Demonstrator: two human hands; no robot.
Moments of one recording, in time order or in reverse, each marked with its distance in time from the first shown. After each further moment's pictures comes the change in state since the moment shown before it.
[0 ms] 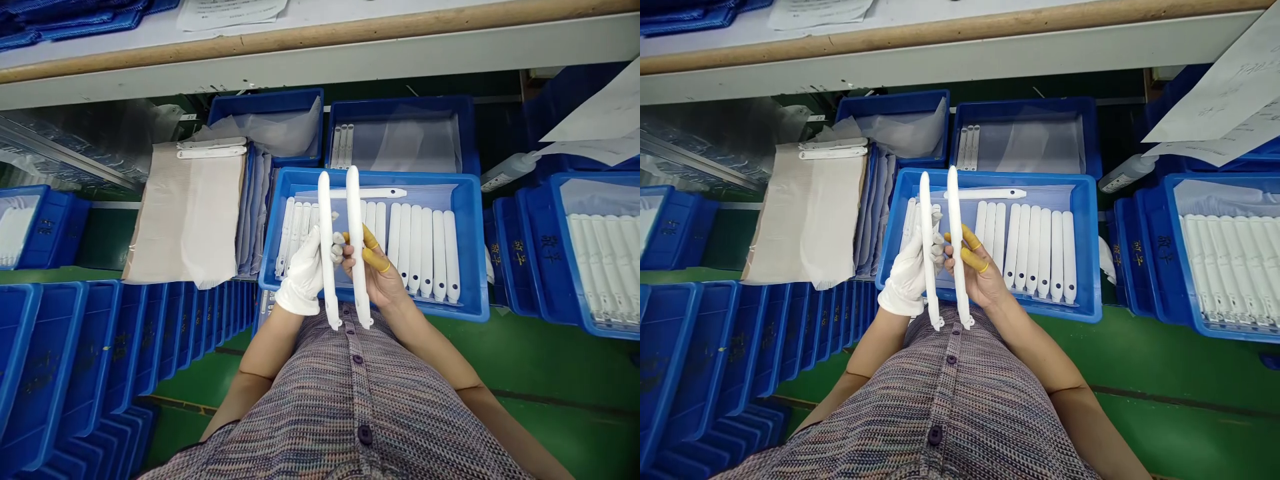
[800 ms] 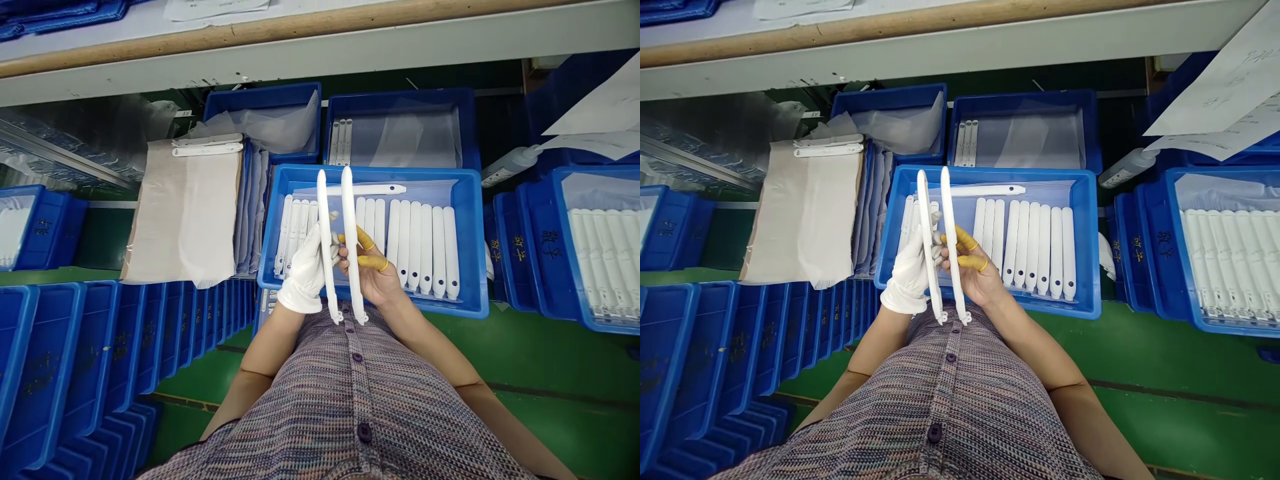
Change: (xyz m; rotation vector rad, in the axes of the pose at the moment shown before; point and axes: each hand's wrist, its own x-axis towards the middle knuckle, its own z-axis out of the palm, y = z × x) left_hand 0.012 -0.010 -0.014 0.161 -0.030 0.094; right_hand -0.002 0.008 -0.004 -0.106 0.048 0.011
